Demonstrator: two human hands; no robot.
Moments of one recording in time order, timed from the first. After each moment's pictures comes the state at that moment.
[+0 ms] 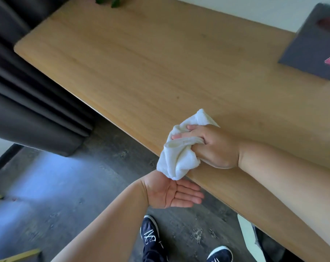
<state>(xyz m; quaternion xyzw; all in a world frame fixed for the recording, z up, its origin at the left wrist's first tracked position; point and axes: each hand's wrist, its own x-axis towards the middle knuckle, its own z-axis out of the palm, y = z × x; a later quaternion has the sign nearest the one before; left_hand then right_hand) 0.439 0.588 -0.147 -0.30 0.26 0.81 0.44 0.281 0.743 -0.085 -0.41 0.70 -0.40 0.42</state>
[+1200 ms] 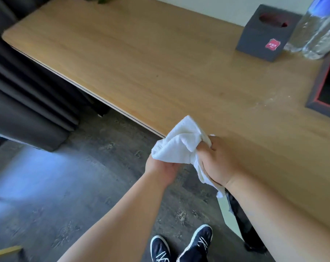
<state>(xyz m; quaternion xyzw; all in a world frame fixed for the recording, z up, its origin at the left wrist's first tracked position) 0.474 0.695 -0.140 -0.49 0.27 0.83 0.02 0.426 0.848 -0.056 -0.17 0.82 -0.49 0.23</state>
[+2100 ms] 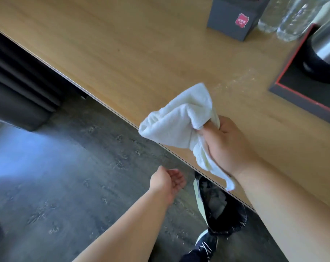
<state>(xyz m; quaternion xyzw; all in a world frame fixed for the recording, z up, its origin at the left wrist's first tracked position) 0.496 0.870 -0.198 -0.62 0.26 0.73 0.06 0.388 0.972 -0.037 -0.20 0.79 -0.54 0.22</state>
